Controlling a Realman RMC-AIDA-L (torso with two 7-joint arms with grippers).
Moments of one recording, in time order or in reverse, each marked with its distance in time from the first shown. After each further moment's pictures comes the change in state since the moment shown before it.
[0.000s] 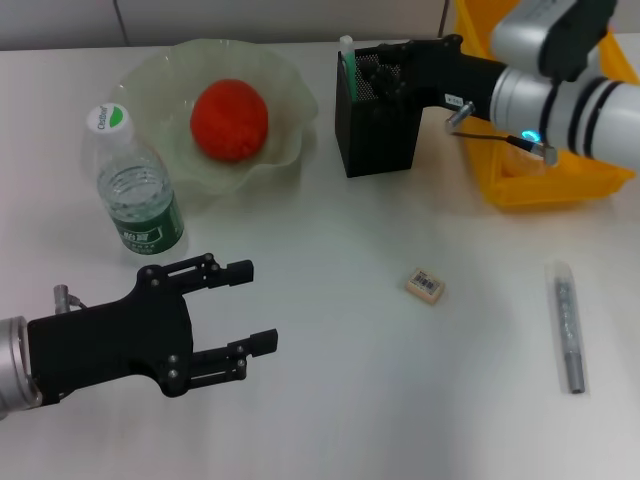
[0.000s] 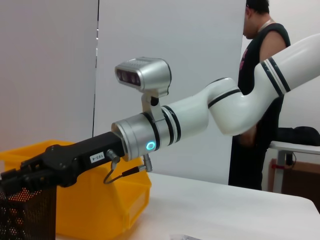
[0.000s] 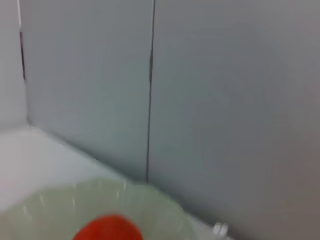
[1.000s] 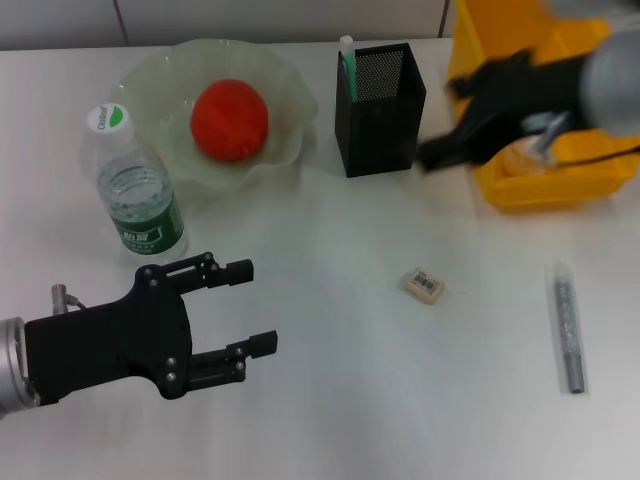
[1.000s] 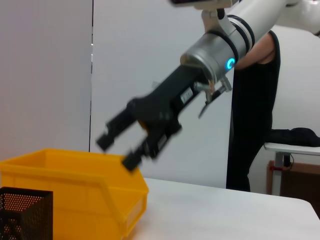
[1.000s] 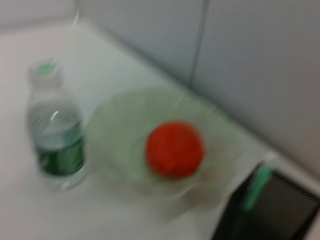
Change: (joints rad) left arm 0.000 -0.001 -0.009 -0.001 0.000 0.018 0.024; right arm -0.396 -0.009 -0.418 -1.440 -1.165 0.529 1.527
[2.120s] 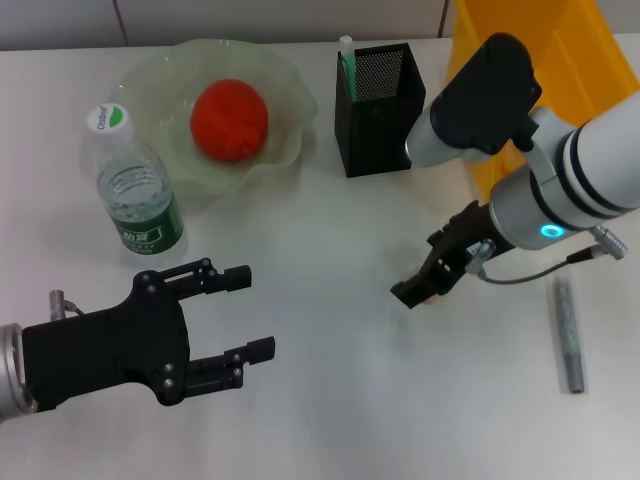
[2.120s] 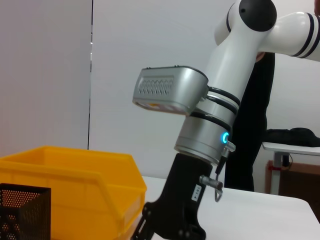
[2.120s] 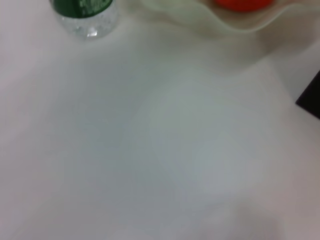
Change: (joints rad) left arm 0.009 0.003 0.004 -0.002 0.000 0.004 0.000; right arm 0.148 0.006 -0.199 0.422 -0.089 -0.025 0.159
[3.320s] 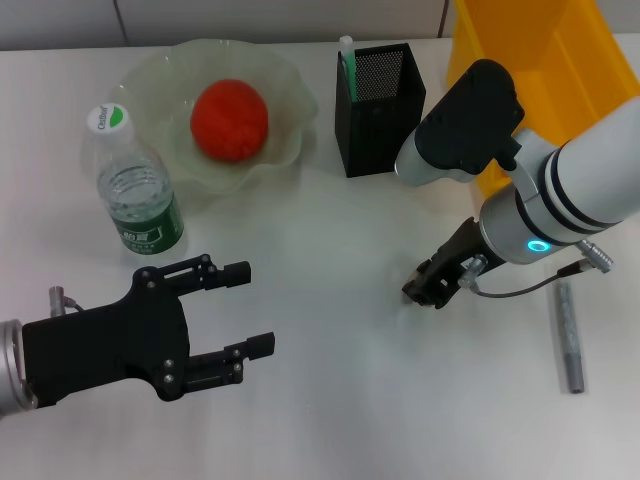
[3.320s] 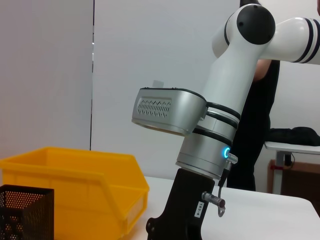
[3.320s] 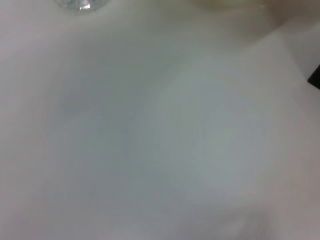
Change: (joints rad) left arm -0.004 0.000 -0.004 0.000 0.000 -0.005 0.002; right arm 0.029 0.000 -0.037 0.092 -0.001 -0.052 0.020
